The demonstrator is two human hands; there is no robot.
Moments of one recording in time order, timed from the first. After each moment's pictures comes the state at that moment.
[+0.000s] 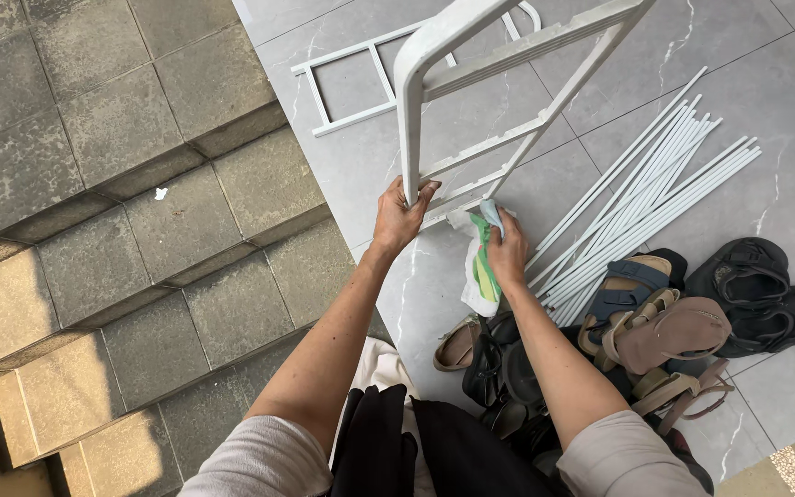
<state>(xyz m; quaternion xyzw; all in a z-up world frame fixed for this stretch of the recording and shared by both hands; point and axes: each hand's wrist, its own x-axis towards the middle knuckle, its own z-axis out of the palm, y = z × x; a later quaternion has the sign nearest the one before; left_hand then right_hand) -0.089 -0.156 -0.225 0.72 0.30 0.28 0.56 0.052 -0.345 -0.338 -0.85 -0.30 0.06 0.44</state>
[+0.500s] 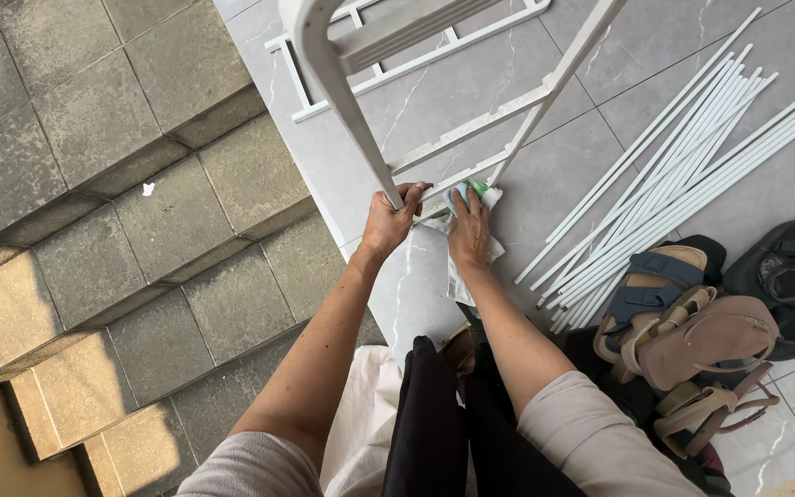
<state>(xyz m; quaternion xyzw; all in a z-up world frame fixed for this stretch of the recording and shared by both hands) -0.064 -0.151 -0.293 0.66 0.34 0.15 0.65 0.040 -0.282 -0.419 -0.90 -0.33 0.09 0.27</state>
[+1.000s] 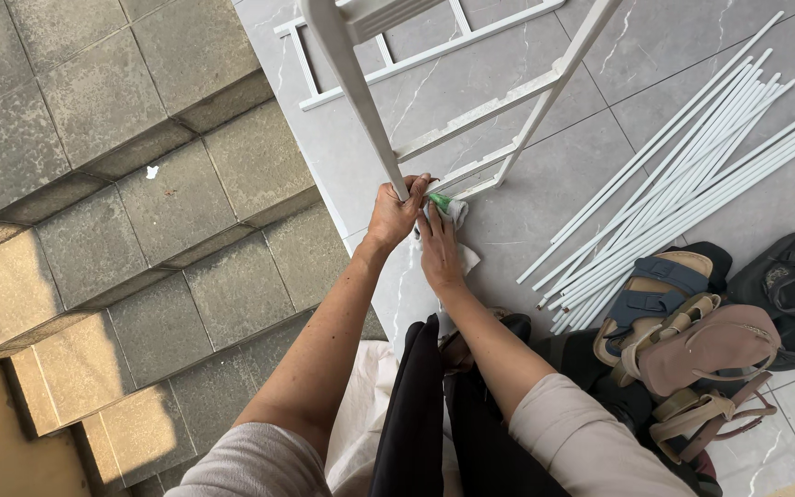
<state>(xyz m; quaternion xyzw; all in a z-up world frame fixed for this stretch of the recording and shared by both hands) -0.063 -0.149 -0.297 0.64 0.34 0.17 0.67 -0.021 -0.279 -0.439 -0.85 -0.50 0.01 0.18</state>
